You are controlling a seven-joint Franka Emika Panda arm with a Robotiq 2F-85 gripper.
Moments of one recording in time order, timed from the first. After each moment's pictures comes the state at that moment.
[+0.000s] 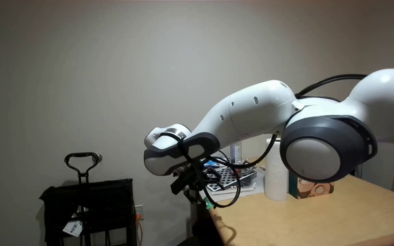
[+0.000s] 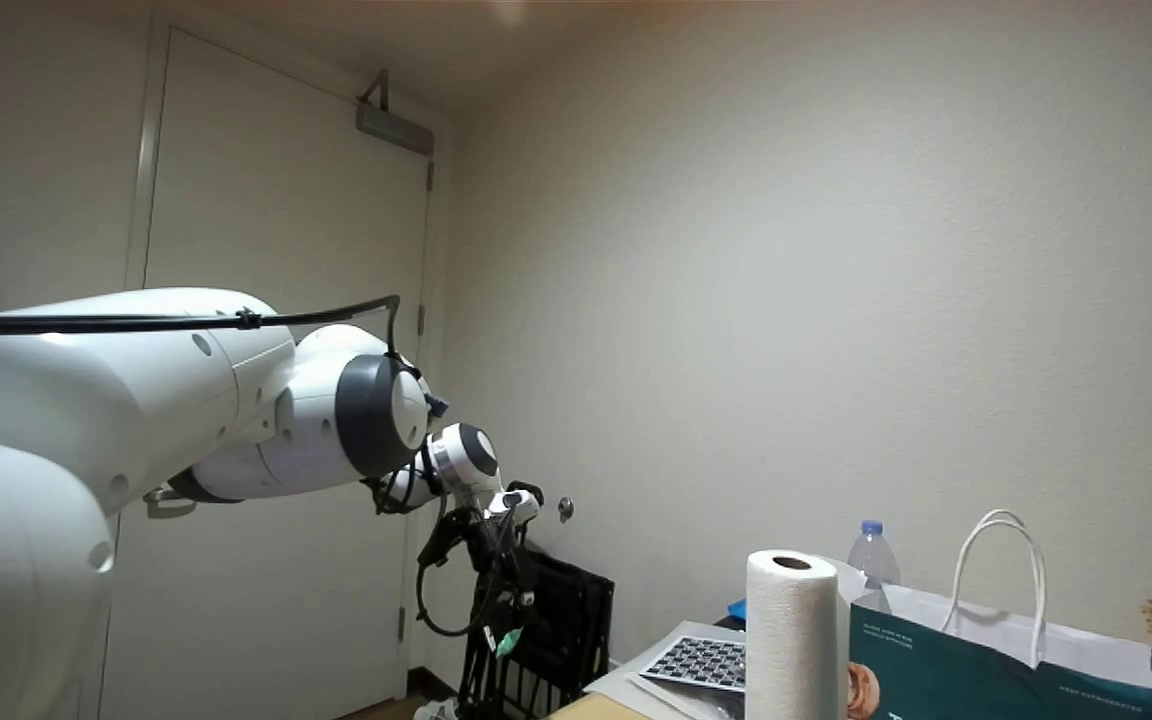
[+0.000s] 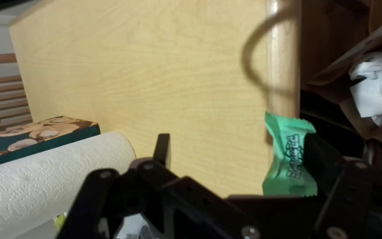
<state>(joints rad) 0.37 1.20 -0.22 -0.73 -0.27 1.39 0.84</state>
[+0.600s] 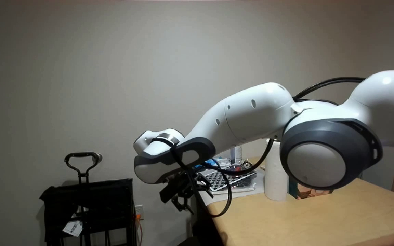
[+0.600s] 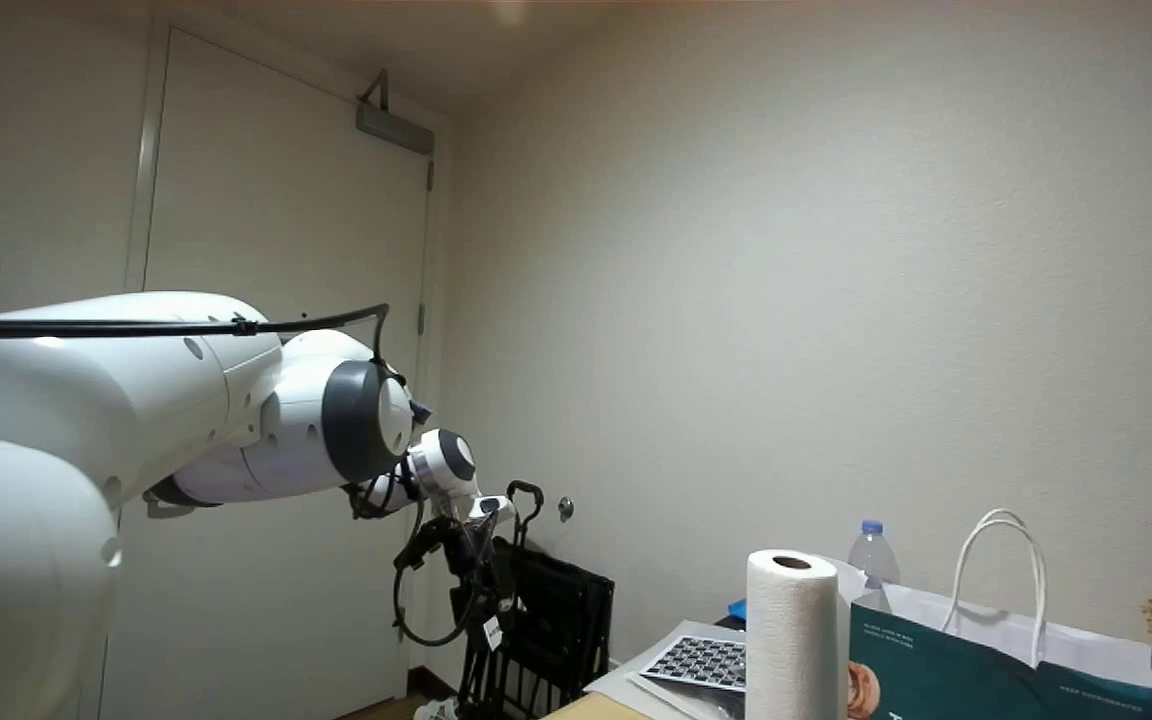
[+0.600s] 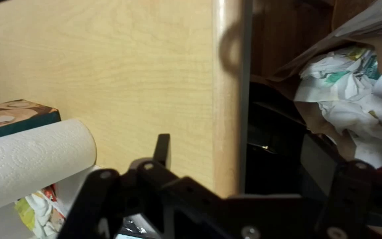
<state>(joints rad) 0.41 1.21 -0.20 -0.73 -0.26 1.49 0.82</state>
